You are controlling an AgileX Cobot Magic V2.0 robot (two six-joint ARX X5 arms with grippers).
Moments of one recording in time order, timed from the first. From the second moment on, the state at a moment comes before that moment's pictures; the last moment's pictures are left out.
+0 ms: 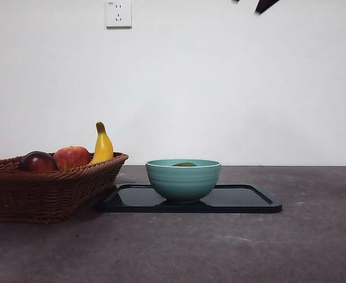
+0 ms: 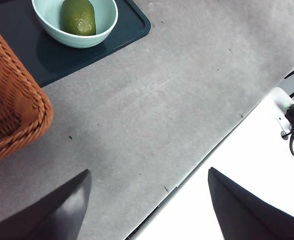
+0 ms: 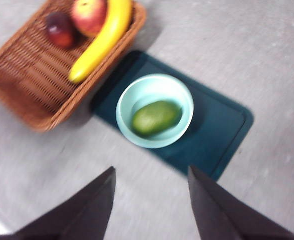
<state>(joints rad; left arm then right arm) -0.60 0.75 0.94 -0.95 0.34 -0.11 0.53 1.34 1.56 -1.05 -0.16 0.05</state>
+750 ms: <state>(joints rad) -0.60 0.75 0.94 -0.95 0.34 -0.11 0.79 0.78 0.99 -1.00 -0.16 0.16</state>
